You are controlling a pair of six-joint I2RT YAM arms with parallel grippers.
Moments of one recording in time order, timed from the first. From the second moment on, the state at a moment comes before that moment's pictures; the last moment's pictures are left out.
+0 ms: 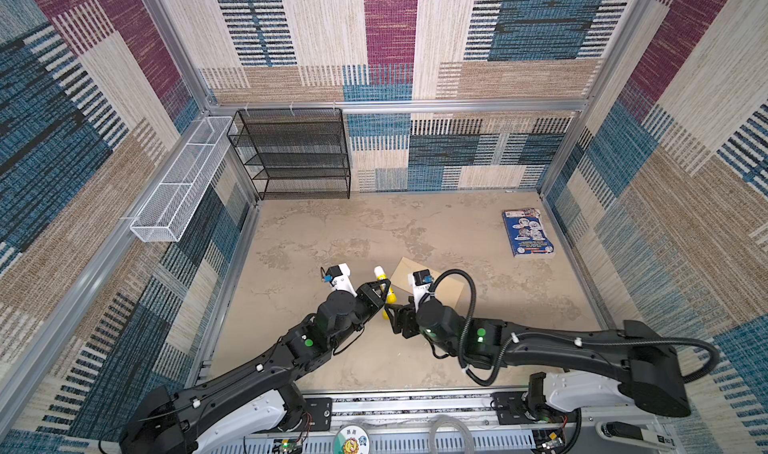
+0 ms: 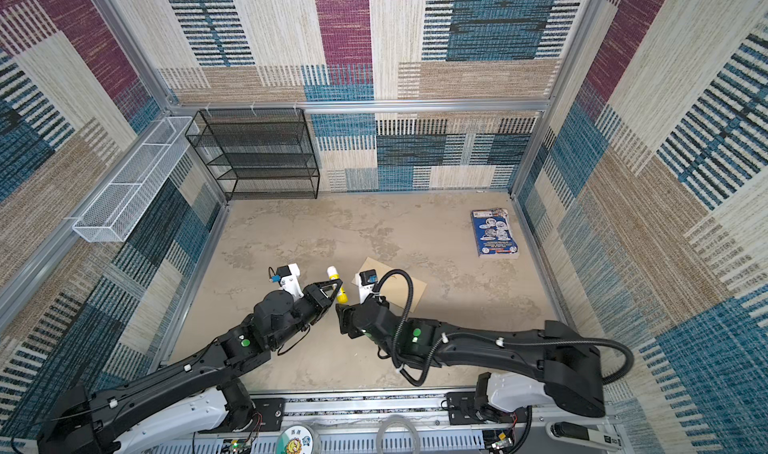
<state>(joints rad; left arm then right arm) -0.85 0.88 0.50 0.15 -0.19 -1.27 1.16 1.16 0.71 -0.02 0.40 0.73</state>
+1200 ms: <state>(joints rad) -1.01 0.80 0.72 -0.69 -0.18 -0.36 0.81 1.92 1.28 -0.46 -0.35 0.47</state>
